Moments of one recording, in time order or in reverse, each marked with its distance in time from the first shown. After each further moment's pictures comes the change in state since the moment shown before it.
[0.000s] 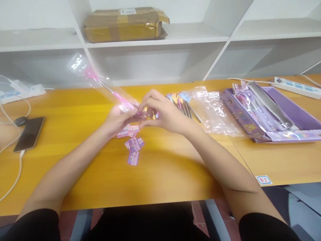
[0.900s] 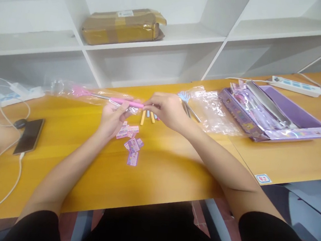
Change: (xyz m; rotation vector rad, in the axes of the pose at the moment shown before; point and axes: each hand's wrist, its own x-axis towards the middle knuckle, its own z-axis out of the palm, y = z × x) left_hand 0.002 0.000 0.001 -0.051 0.147 0.215; right_hand 0.003 -0.001 -0.005 -0.191 0.149 0.226
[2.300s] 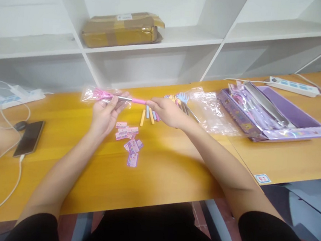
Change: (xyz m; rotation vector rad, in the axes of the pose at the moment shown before) left_hand 0.013 0.011 -0.017 0.000 0.074 0.103; right_hand 0.005 -0.006 -0.009 0.046 -0.209 0.380
